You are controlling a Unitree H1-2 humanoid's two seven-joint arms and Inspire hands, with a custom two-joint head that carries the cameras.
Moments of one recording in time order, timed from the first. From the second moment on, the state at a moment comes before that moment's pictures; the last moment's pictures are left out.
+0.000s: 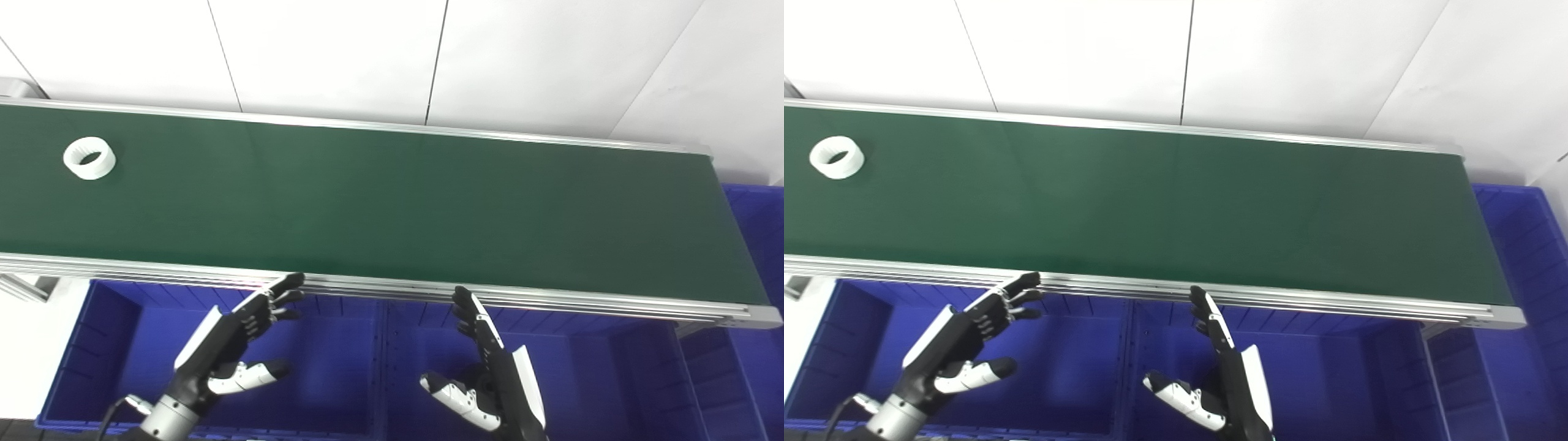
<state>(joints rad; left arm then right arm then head) 0.39 0.25 -0.14 -0.13 -0.06 -0.31 -0.38 0.59 -0.02 0.30 -0.27 -0.36 -0.21 -0.08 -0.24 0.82</state>
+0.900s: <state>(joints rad) 0.36 0.20 -0.26 0.03 0.05 -0.43 -0.32 0.59 -0.11 0.24 -0.13 -0.32 -0.33 -0.08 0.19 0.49</state>
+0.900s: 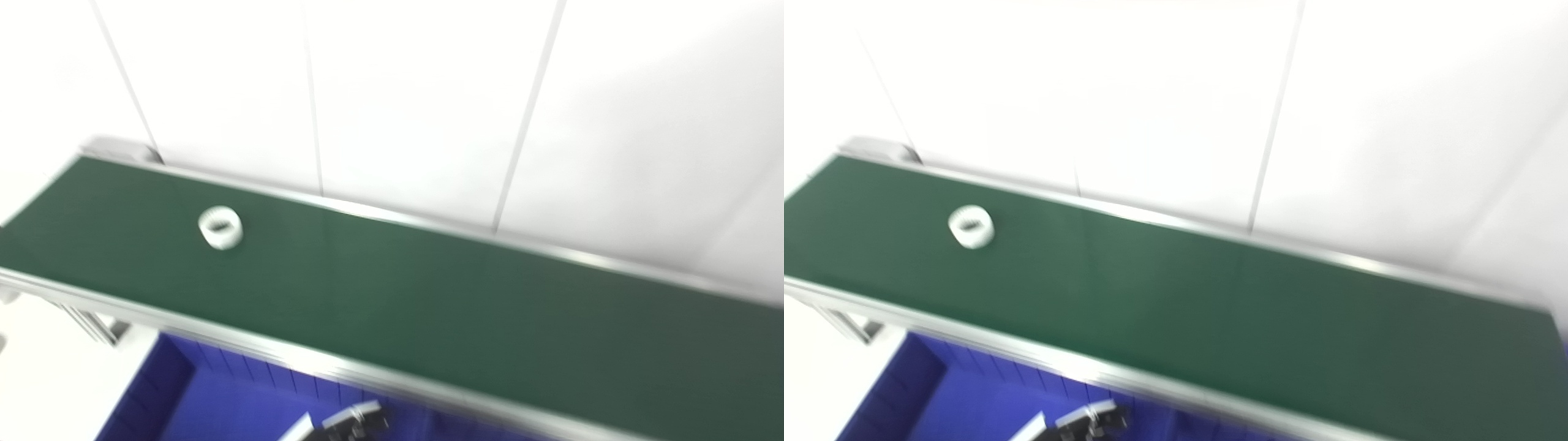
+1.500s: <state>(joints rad) 0.34 0.16 -0.21 -0.13 -0.02 -0.43 -0.30 0.54 -0.11 0.22 -0.05 -0.26 -0.40 -0.09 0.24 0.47</state>
